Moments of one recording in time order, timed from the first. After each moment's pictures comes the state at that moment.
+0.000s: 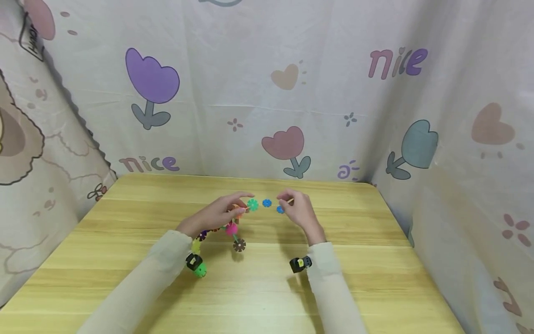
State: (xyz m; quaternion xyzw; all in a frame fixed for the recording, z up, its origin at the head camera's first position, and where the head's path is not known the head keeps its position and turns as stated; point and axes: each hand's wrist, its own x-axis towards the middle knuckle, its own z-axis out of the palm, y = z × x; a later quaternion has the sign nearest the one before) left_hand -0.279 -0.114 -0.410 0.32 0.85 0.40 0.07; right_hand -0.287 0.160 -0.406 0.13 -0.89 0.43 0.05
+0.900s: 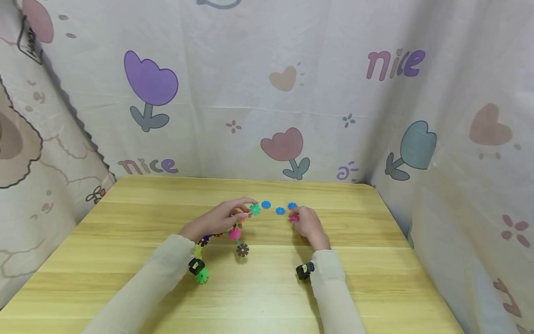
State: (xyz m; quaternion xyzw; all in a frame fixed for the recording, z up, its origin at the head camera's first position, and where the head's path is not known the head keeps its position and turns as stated) left_hand -0.280 -0.107 -0.416 0.34 0.85 0.40 0.09; right_hand -0.295 0.189 -0.451 0.11 -0.95 0.27 0.00
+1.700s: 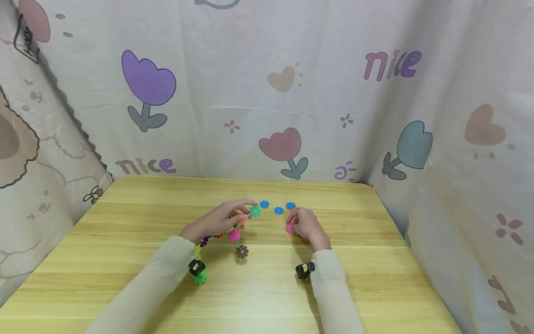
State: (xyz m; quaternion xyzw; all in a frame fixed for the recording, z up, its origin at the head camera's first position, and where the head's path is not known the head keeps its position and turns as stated) left_hand -0.277 -0.102 -0.419 0.34 0.83 0.43 0.11; right_hand -0.291 0.196 -0.448 0.14 -0.94 0.30 -0.04
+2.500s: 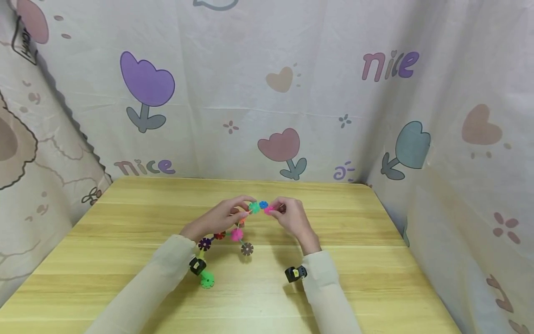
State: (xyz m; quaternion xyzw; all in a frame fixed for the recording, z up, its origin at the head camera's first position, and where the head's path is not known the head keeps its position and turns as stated) left_hand -0.280 -0.098 -0.416 0.32 0.84 0.44 0.09; right_hand -0.272 0.152 -0.411 0.20 -0.88 0.43 0.09
